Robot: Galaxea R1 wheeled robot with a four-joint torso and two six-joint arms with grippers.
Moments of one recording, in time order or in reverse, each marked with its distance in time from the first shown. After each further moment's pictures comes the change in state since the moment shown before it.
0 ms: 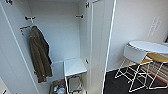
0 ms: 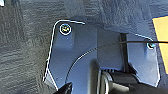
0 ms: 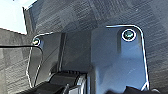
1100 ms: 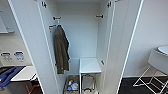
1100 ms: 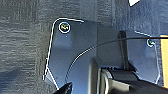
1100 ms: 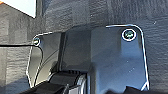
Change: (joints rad) left arm 0.004 0.006 -0.001 0.001 0.002 0.011; right arm -0.004 0.003 -0.004 -0.001 0.000 -0.002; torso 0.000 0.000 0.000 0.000
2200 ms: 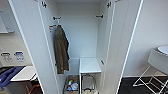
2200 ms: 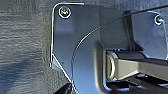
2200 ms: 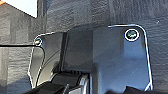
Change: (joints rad) left arm 0.029 0.023 0.000 -0.037 0.126 0.157; right arm 0.000 0.014 -0.008 0.000 0.001 0.000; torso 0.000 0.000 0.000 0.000
